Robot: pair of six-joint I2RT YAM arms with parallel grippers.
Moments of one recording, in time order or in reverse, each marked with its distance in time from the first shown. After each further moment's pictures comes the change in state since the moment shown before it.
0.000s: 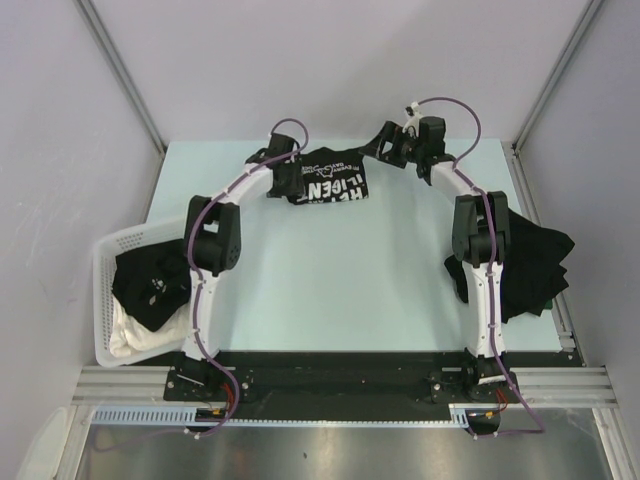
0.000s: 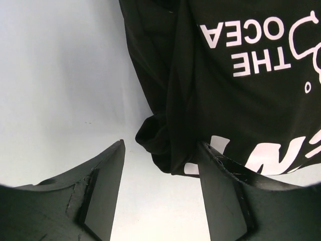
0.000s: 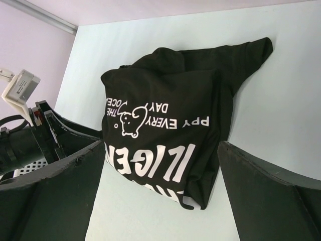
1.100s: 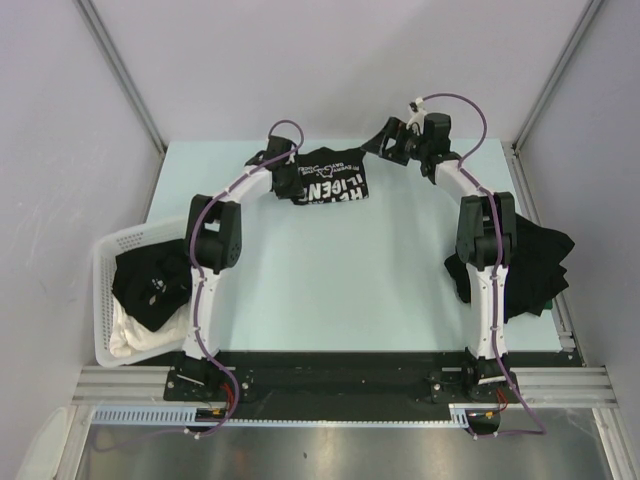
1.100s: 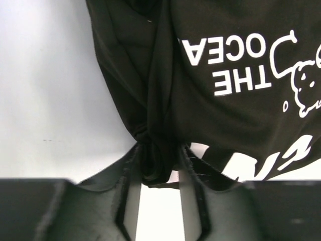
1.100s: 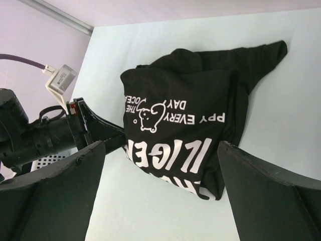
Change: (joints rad) left arm 0.016 0.043 0.000 0.067 0.132 -0.108; right arm -0.008 -0.075 -0.053 0.016 -0.036 0.020
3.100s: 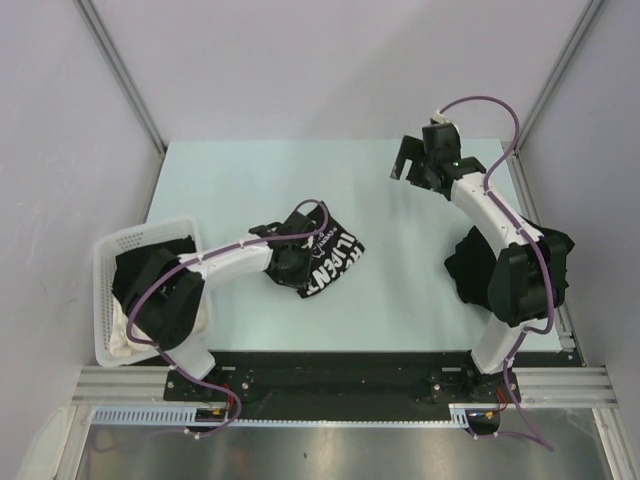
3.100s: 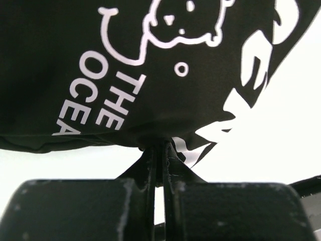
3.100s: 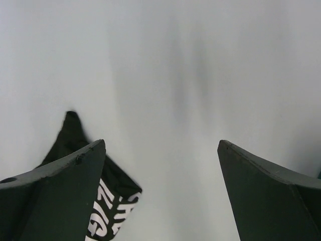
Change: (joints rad) left arm -0.367 -0.752 -0.943 -0.090 0.001 -0.052; right arm 0.154 -0.596 -0.359 -0.564 0.770 -0.107
